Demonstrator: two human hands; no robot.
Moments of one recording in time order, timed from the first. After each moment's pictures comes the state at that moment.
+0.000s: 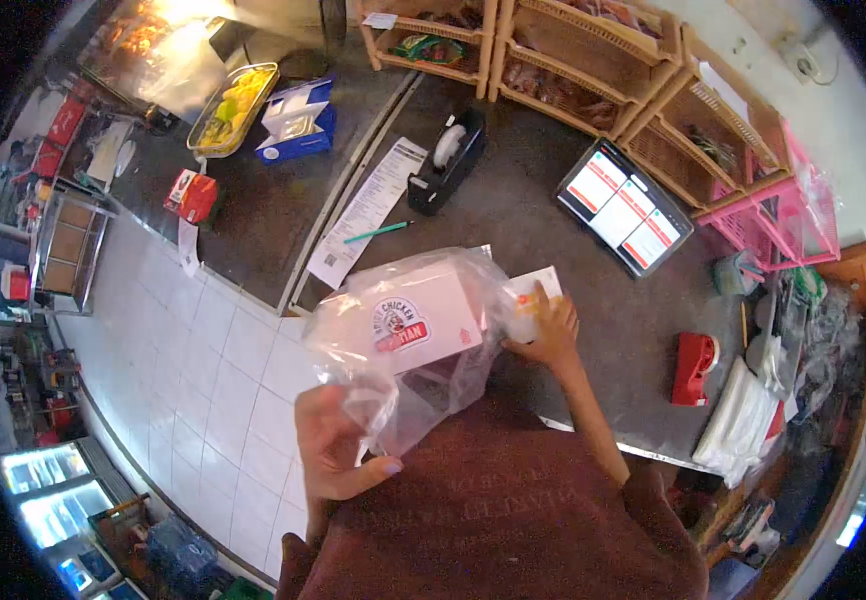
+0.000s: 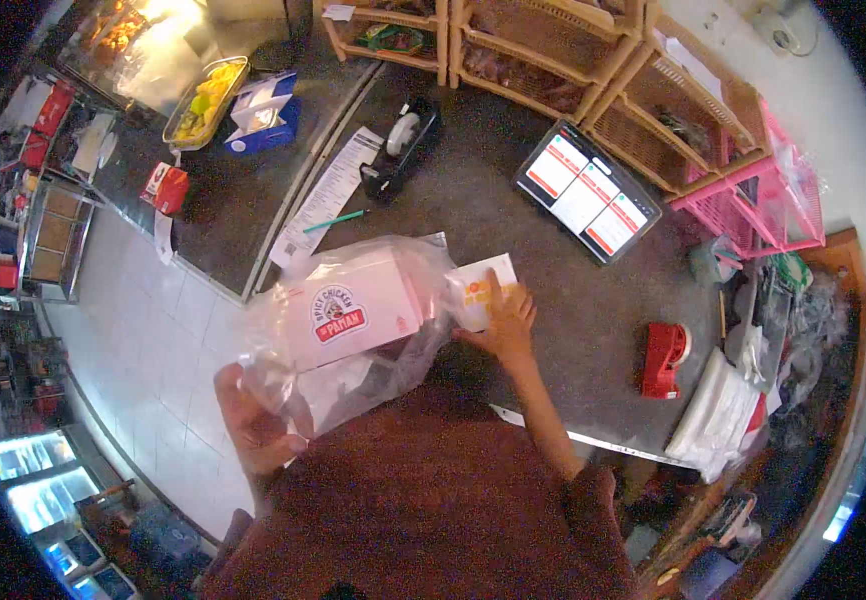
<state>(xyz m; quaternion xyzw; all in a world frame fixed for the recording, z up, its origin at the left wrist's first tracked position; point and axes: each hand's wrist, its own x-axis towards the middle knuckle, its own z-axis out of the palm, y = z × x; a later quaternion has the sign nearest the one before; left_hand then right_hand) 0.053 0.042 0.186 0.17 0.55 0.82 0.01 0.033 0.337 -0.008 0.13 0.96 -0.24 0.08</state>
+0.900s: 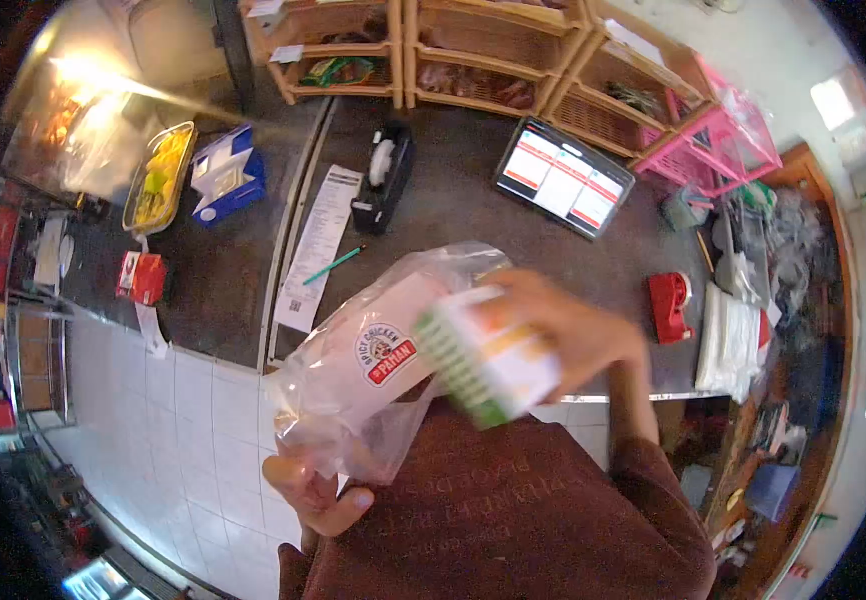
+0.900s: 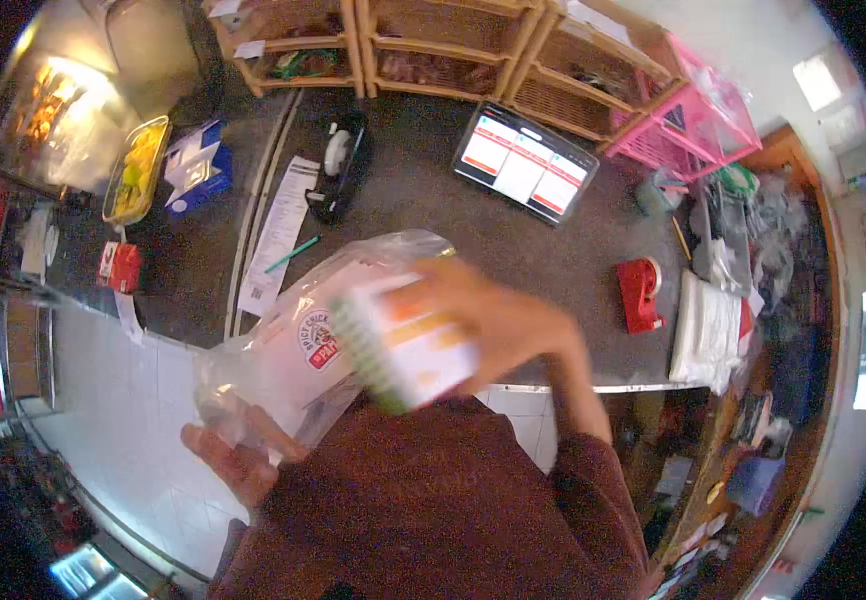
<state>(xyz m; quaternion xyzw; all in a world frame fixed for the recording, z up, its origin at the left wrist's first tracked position) 0.015 0.010 0.180 0.30 0.49 0.82 -0.05 0.010 0.316 0.201 -0.25 0.83 -0.48 0.12</state>
